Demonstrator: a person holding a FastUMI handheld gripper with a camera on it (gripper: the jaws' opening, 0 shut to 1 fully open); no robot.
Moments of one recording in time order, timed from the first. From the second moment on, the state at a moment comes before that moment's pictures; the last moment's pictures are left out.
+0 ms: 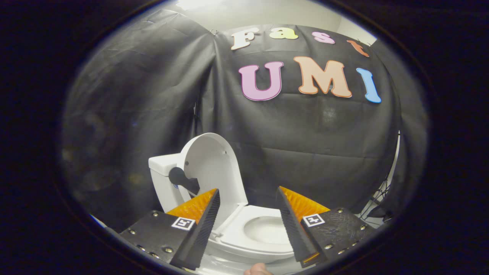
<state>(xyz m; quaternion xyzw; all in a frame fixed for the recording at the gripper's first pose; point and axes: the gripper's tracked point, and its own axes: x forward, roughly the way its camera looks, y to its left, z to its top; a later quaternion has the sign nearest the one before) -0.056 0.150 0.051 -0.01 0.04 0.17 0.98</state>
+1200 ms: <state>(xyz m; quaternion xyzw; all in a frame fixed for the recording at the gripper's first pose) -0.055 -0.015 0.048 0.08 0.02 0.05 1.00</state>
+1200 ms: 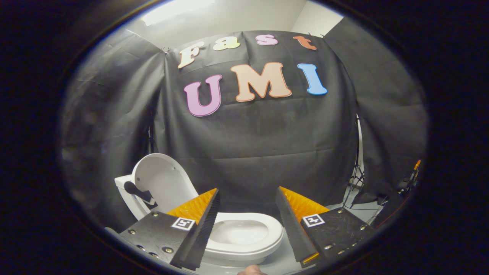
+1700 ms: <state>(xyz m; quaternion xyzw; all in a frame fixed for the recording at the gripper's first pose) -0.054 -0.026 0.036 0.06 0.03 0.03 1.00</state>
